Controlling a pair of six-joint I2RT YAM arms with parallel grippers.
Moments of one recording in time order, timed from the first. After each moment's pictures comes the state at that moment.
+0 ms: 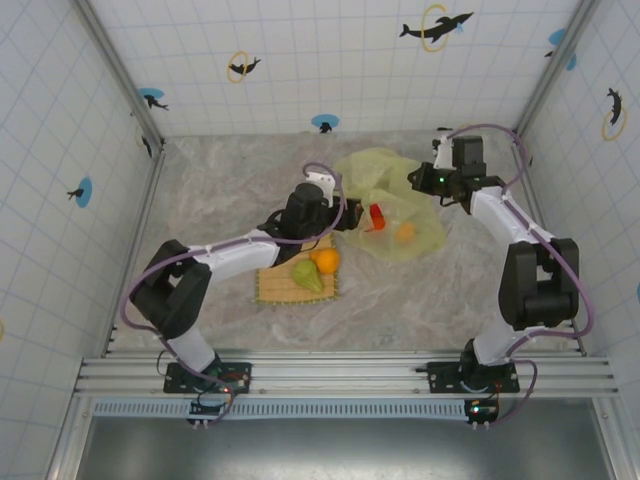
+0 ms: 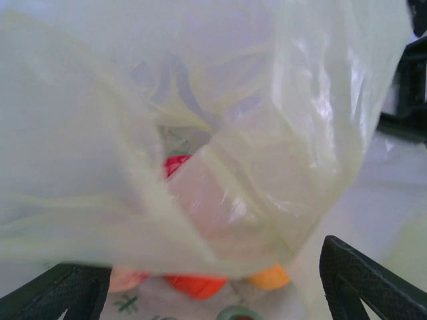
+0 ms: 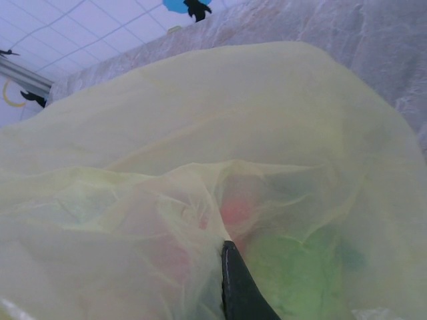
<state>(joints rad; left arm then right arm) -0.75 1.68 1.00 0.29 0.08 -0.45 0.12 1.64 1.20 -0.27 -0.46 0.37</state>
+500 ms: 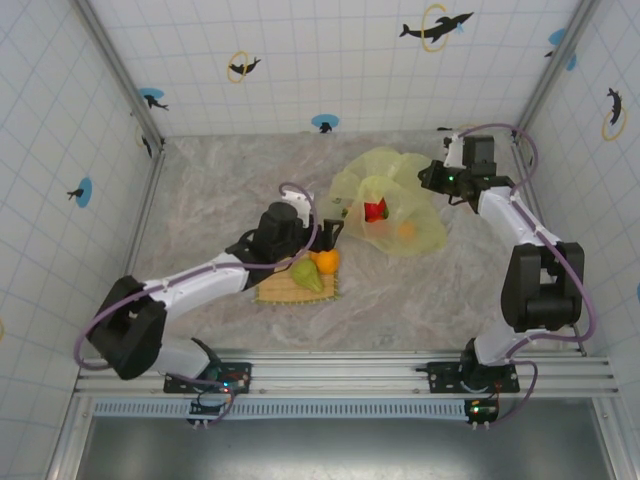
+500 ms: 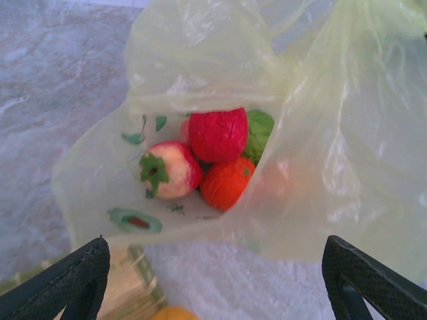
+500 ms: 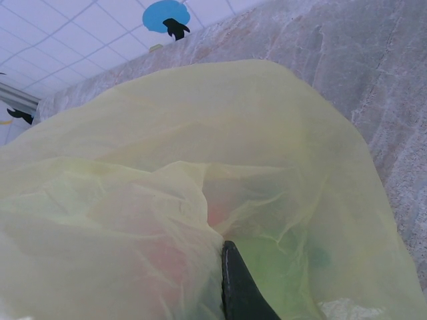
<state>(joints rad) -0.74 1.37 0.75 0.16 0.07 -0.39 0.08 1.63 1.20 -0.28 -0.45 0.36</state>
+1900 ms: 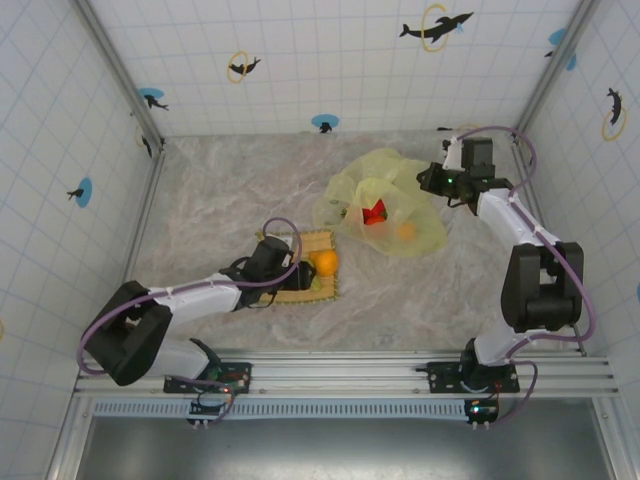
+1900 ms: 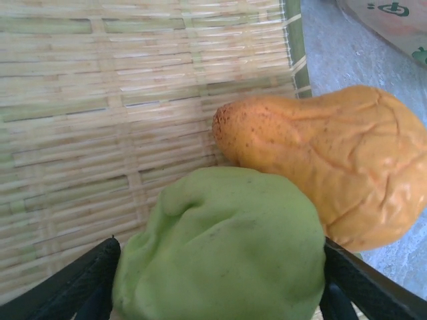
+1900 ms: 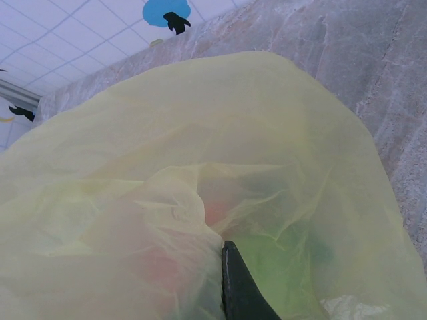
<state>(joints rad) -0.70 1.36 0.51 0.01 0.09 -0.59 0.09 1.62 1.18 -0.27 -0.46 0.37</state>
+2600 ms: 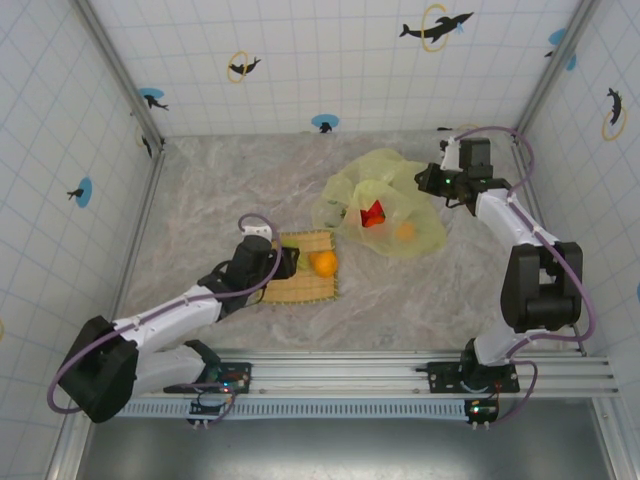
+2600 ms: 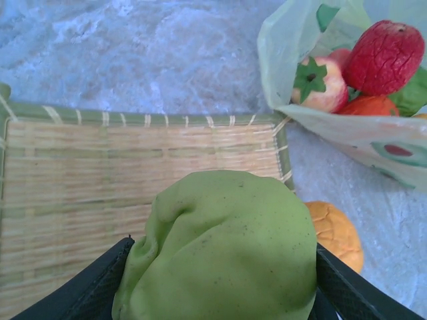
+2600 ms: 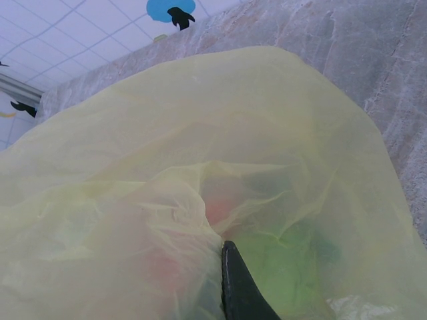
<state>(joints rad) -0.67 1.14 0.48 0.02 -0.09 -0.59 0.10 1.62 1.18 -0.27 -0.46 0.37</state>
